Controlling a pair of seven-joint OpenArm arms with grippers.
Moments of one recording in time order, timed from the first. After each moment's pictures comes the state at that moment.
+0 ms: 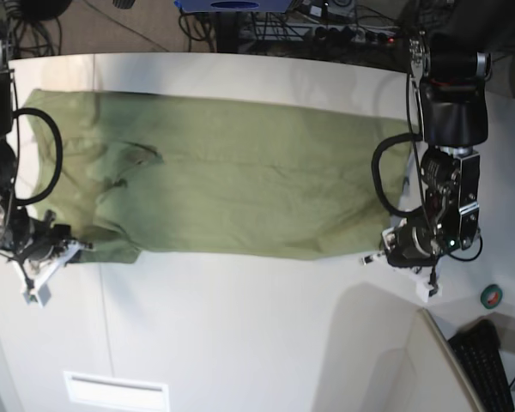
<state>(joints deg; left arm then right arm) -16.7 -15.4 -5.2 62.9 -25.2 -0.1 48.4 15.3 23.5 -4.6 64.6 33.6 10.2 -47.7</state>
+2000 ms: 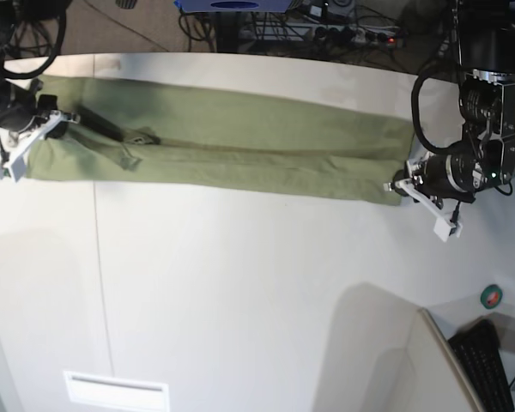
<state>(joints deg) 1.9 -26.4 -5.1 79.9 -41.6 -4.6 58.7 -21.1 16.1 19.5 99.3 33.8 9.9 -65.1</state>
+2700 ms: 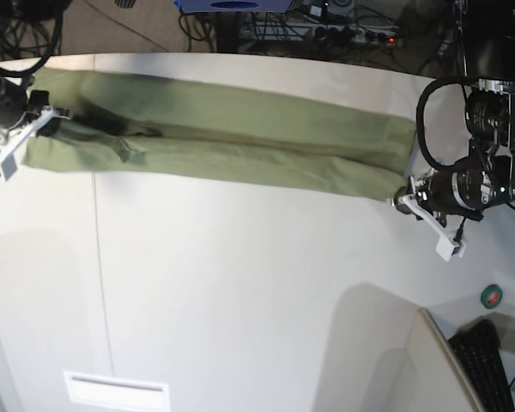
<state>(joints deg) -0.2 -27.1 -5.5 84.0 -42.0 -4.6 62.5 -23.3 14.4 23.5 107.2 33.6 9.8 -70.9</state>
